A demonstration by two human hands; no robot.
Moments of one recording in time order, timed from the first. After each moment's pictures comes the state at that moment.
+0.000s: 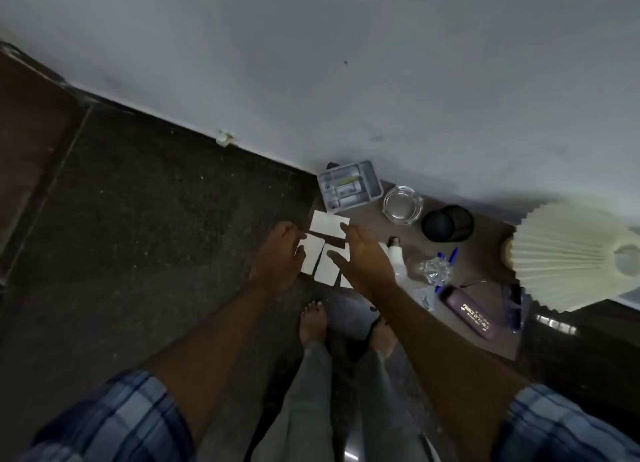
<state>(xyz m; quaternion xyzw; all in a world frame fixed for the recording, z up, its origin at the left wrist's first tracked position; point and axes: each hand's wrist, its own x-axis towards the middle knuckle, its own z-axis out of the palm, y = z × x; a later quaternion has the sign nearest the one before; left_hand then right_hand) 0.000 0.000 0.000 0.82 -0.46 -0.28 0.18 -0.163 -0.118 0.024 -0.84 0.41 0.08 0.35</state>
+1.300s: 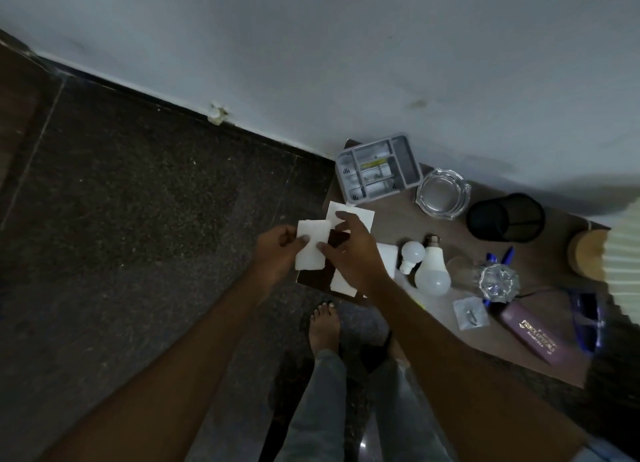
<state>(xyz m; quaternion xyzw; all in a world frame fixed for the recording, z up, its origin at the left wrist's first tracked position) 0.036 -0.005 -0.089 0.79 -0.09 -0.49 0.36 -0.108 -0.102 -0.096 -0.69 0.49 -0.01 0.54</state>
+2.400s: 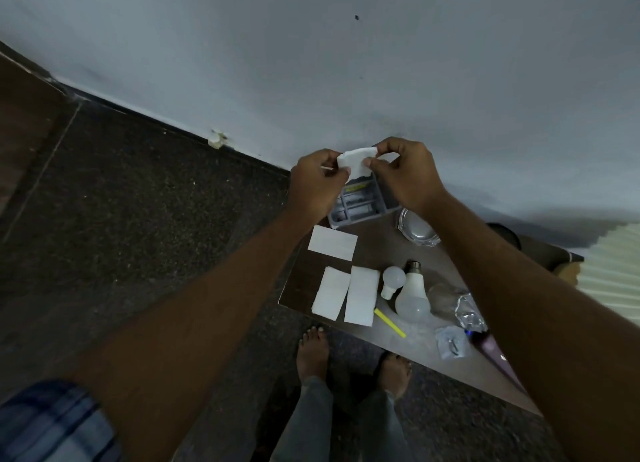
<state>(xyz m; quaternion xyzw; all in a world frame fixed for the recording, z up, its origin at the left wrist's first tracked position) 0.032 -0.172 -0.033 0.81 -0.29 -0.28 0.43 -0.098 -0.294 -0.025 -0.78 0.42 -0.13 0.45</state>
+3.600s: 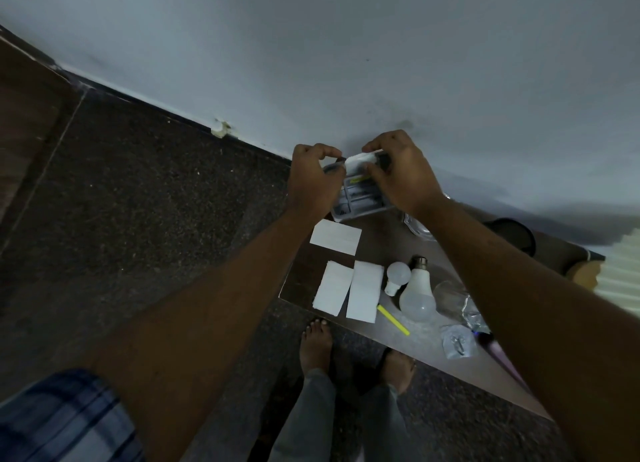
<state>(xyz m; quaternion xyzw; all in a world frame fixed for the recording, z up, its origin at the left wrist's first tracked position) 0.029 -0.170 -0.061 0.84 -0.26 -0.23 0.40 -0.100 -0.289 -0.053 -0.87 0.34 -0.08 0.35</state>
